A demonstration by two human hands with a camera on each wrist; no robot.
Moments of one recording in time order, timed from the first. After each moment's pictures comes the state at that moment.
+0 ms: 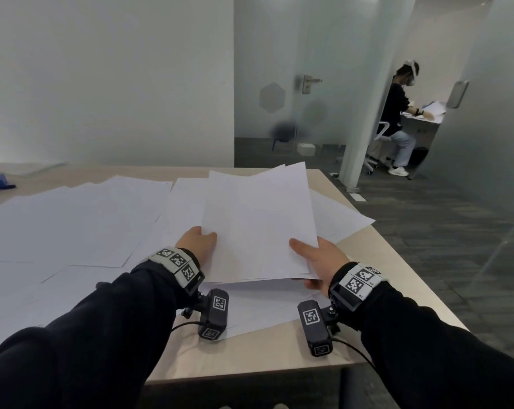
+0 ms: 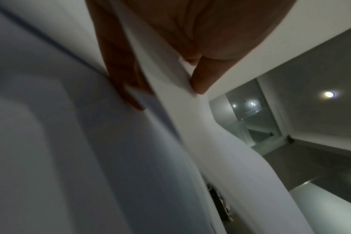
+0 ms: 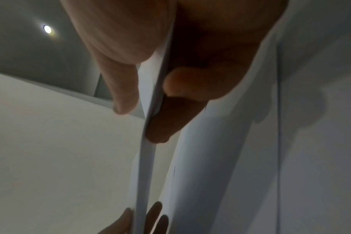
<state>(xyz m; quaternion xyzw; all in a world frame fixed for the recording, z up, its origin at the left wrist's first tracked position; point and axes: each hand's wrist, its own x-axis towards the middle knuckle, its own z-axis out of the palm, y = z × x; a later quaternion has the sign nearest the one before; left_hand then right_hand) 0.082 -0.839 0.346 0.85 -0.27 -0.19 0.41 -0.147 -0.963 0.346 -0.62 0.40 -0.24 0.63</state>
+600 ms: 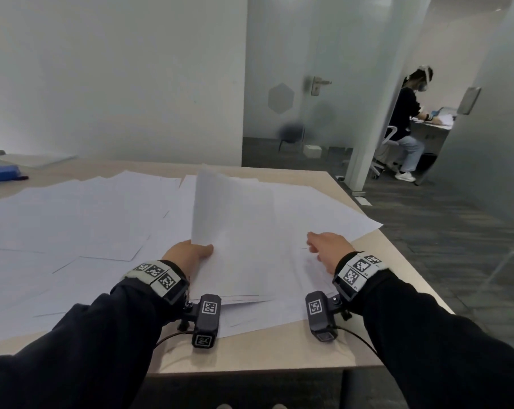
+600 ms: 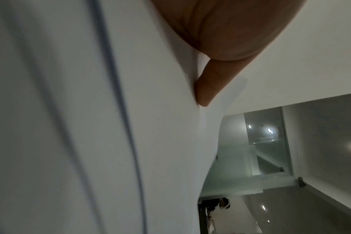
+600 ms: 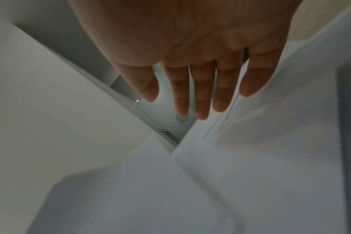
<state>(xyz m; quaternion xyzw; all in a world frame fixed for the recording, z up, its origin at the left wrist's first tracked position) 0.114 -0.809 0.299 0.70 -0.13 -0.37 0.59 -0.130 -0.982 0.366 -0.74 0.49 -0.17 0.42</state>
